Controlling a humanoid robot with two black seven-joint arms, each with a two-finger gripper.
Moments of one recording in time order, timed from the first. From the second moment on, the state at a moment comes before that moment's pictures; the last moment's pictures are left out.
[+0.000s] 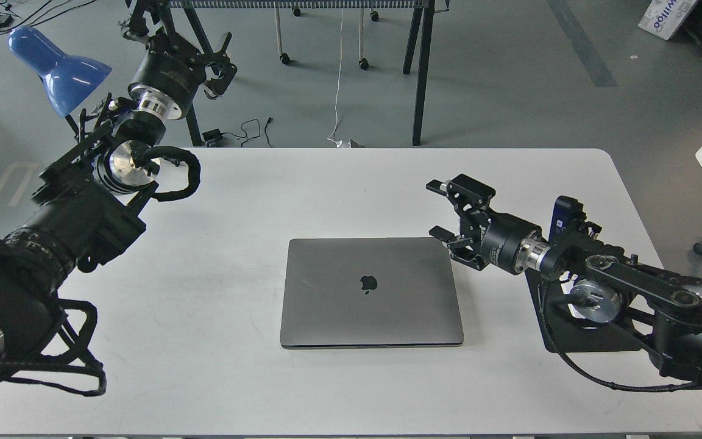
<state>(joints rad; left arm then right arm) -1.04 0.13 -0.69 -0.34 -0.15 -0.49 -0.36 0.70 -0.49 0.46 1.16 -0.43 0.19 0.21</state>
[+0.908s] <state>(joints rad) -1.04 0.13 -0.69 -0.34 -0.15 -0.49 -0.35 1.01 -0.29 0.99 0.49 -0.07 0.23 0.04</state>
